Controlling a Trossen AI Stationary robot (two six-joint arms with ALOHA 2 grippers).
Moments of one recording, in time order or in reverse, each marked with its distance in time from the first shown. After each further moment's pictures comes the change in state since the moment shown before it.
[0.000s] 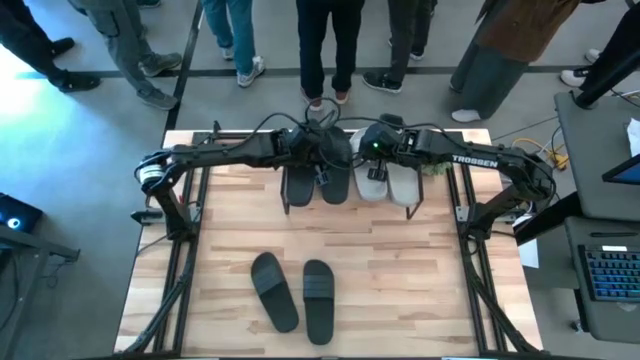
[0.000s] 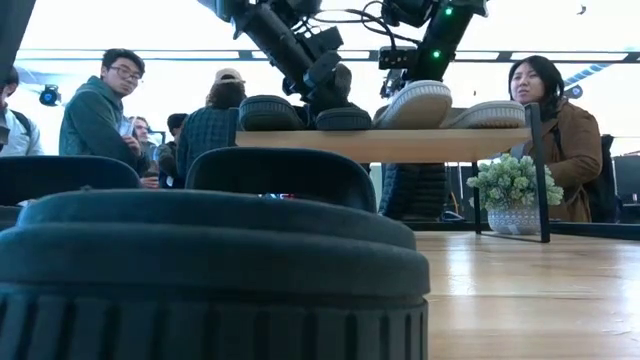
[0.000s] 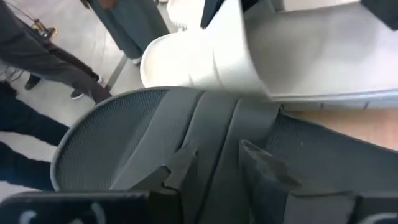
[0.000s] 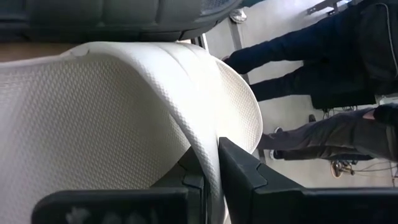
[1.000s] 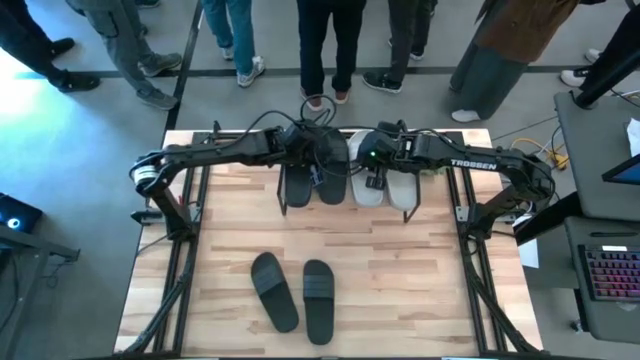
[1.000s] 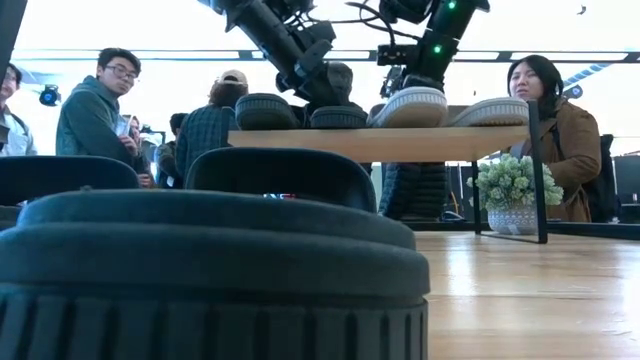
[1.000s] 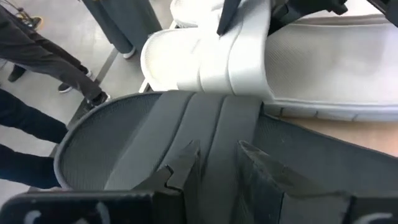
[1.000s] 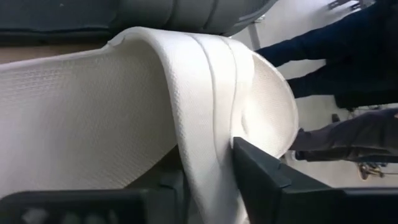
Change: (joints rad) left arm -0.003 -0.046 -0.002 -0.053 0.047 -0.029; right arm 0.064 0.014 0.002 -0.050 -0.048 0.108
